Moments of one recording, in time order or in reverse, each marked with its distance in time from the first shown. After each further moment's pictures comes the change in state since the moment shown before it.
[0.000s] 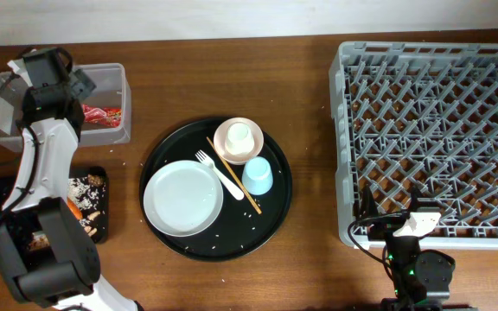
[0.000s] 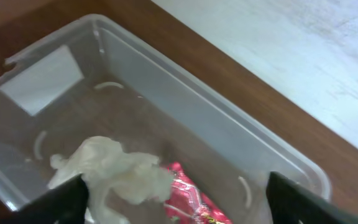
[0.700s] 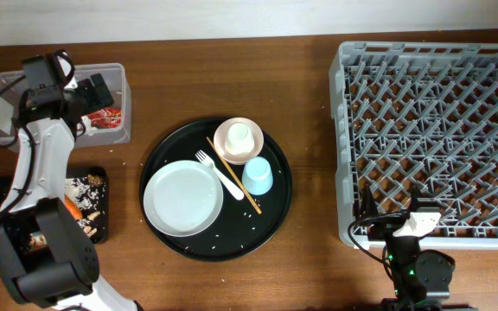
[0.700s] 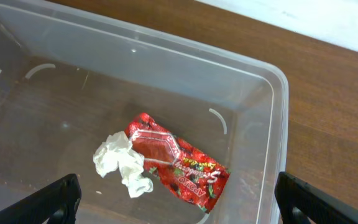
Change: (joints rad) left arm 0.016 0.000 0.010 -0.130 0.270 0.307; right arm 0.000 0.000 0.000 0.000 0.000 0.000
